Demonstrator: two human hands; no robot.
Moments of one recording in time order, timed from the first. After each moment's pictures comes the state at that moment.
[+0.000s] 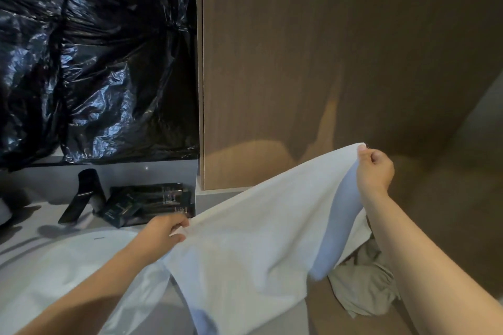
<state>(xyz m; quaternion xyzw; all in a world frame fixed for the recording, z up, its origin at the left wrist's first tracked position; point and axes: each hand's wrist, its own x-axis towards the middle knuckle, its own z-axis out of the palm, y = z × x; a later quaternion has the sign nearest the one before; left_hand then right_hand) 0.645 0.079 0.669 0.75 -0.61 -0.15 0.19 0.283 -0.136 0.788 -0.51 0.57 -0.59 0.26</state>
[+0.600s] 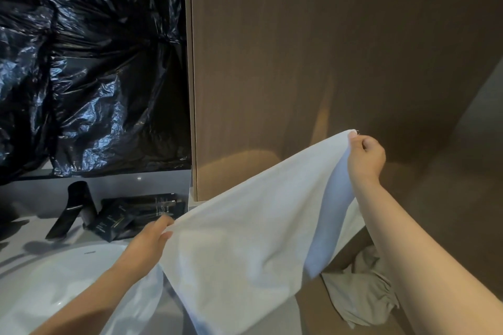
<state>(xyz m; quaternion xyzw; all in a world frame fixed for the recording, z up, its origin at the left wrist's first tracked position) 0.644 0.074 0.659 0.80 -0.53 -0.14 0.26 0.298 -0.150 0.826 -0.53 0.54 -0.61 0.24</state>
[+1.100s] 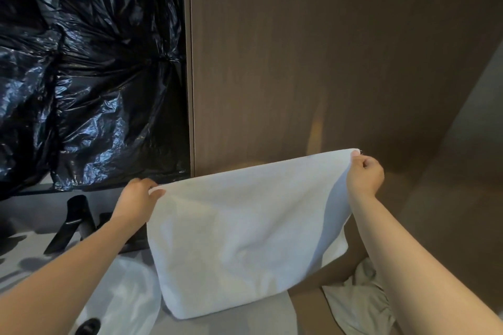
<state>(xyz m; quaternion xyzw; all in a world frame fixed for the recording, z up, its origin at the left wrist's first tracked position) 0.691 0.015 0.737 0.84 -0.44 -0.01 0.32 0.290 -0.150 0.817 -0.45 0.58 -0.63 0.25</state>
